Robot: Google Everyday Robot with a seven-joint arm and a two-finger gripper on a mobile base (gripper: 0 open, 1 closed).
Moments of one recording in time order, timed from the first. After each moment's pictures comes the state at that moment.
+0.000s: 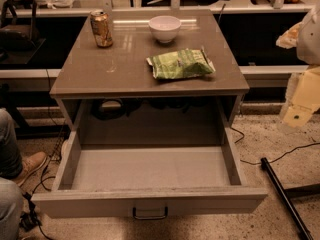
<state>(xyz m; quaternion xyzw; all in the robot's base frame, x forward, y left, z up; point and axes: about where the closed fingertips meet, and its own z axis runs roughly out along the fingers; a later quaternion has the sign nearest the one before) 0.438 -0.216 0.978 -0.60 0.78 -0.04 0.16</state>
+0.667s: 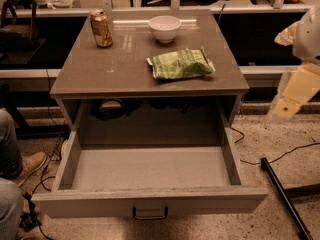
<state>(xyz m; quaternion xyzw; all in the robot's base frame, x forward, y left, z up) 0.460 -0.218 0.972 -0.58 0.79 -0.02 0.20</state>
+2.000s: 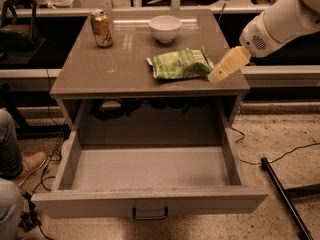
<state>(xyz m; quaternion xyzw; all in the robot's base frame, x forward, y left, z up) 0.630 -0.186 0.912 -0.44 0.84 0.08 0.32</state>
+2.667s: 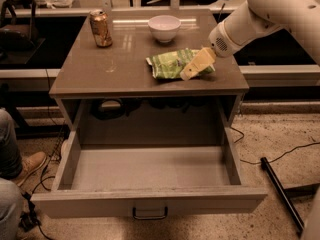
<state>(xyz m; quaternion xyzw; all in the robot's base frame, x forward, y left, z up) 0.686 -0.123 0.870 -0.43 0.84 0.12 0.30</state>
